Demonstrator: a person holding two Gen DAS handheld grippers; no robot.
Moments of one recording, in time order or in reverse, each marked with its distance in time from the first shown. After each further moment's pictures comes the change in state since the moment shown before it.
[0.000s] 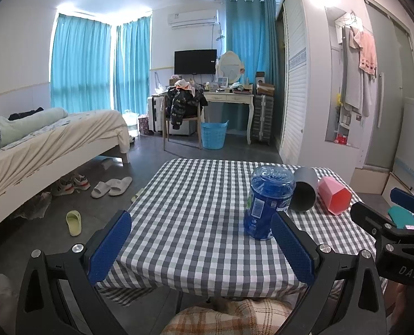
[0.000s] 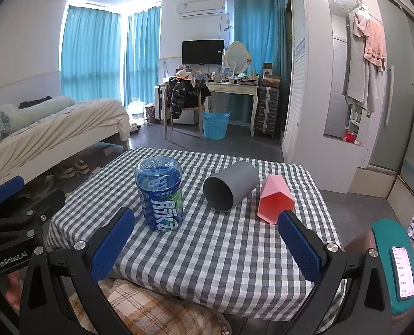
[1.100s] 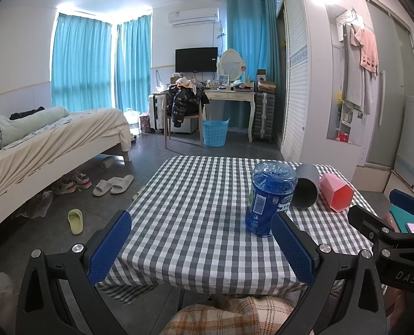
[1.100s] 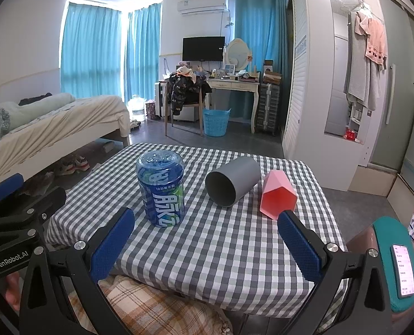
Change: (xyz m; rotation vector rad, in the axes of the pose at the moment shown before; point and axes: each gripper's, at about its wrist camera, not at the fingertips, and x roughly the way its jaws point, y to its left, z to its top) left arm 0.000 0.001 0.001 0.001 0.009 0.005; right arm 0.001 0.004 -0.009 -0.003 0.015 0.010
